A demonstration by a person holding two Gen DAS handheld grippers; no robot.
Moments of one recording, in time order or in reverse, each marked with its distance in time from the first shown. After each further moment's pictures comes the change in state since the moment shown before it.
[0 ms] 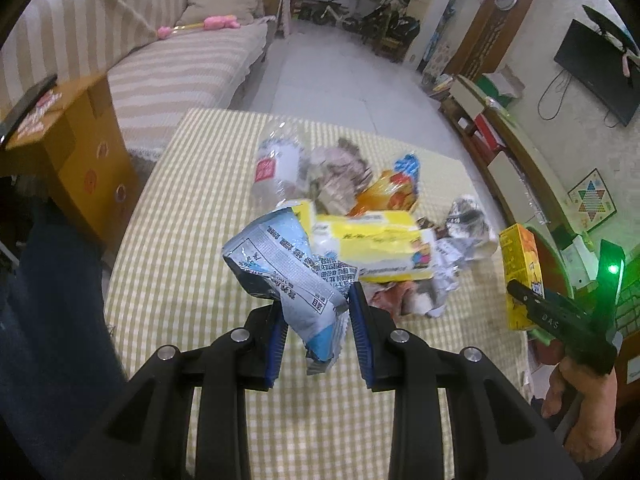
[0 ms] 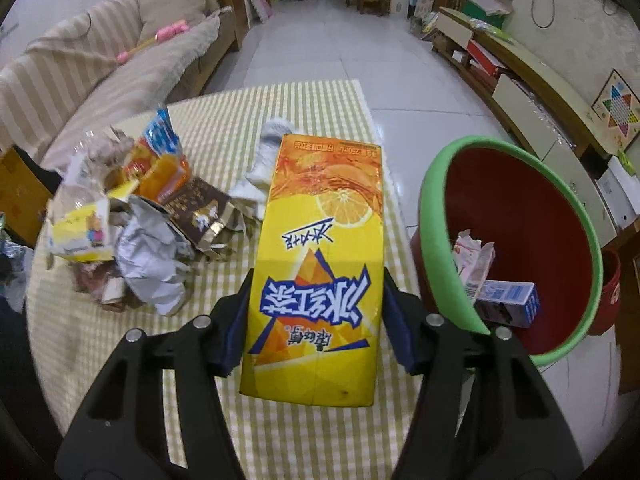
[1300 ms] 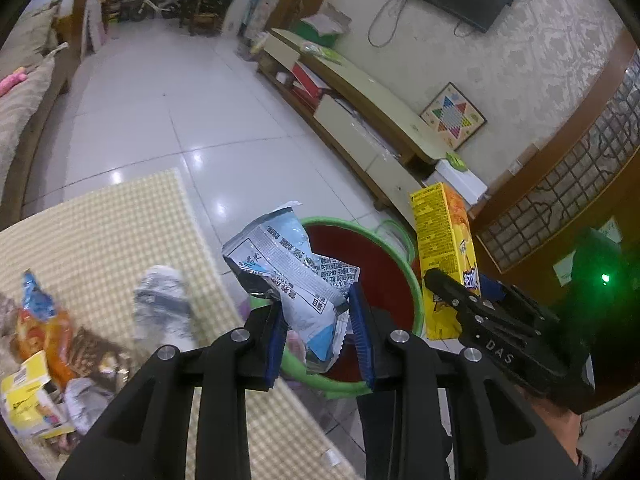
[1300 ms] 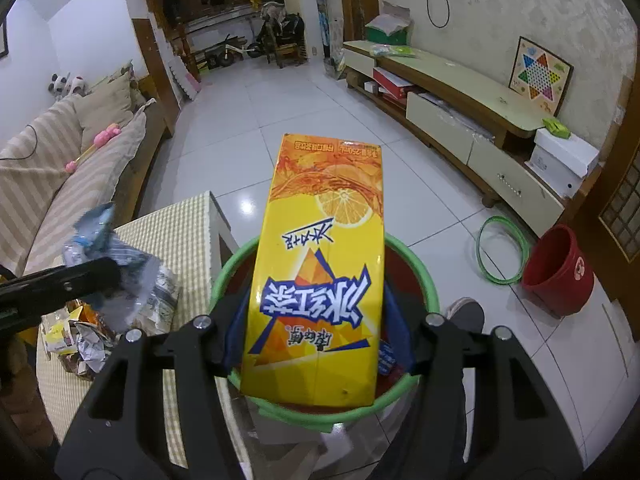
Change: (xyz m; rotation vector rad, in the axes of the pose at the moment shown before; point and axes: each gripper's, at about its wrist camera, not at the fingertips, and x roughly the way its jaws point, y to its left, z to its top) left arm 0.070 -0.320 0.052 0.371 0.147 -0.466; right arm -0.076 -0.187 0.034 0.240 -0.180 -0.111
